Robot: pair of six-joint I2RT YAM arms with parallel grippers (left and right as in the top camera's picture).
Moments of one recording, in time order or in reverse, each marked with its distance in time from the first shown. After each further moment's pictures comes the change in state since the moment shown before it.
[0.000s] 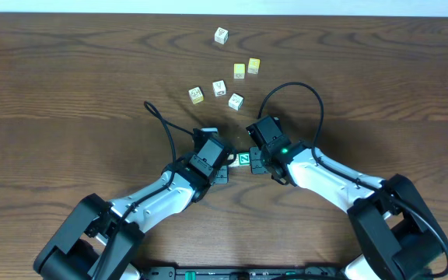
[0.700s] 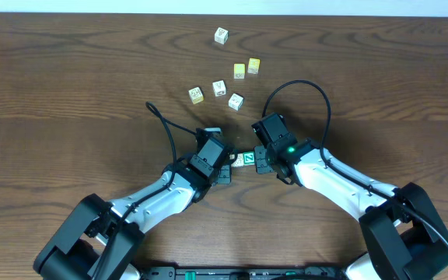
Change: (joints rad) left arm -0.002 0.000 0.000 0.019 0.048 0.000; right arm -0.017 -0.050 0.000 -0.055 0.010 -0.035
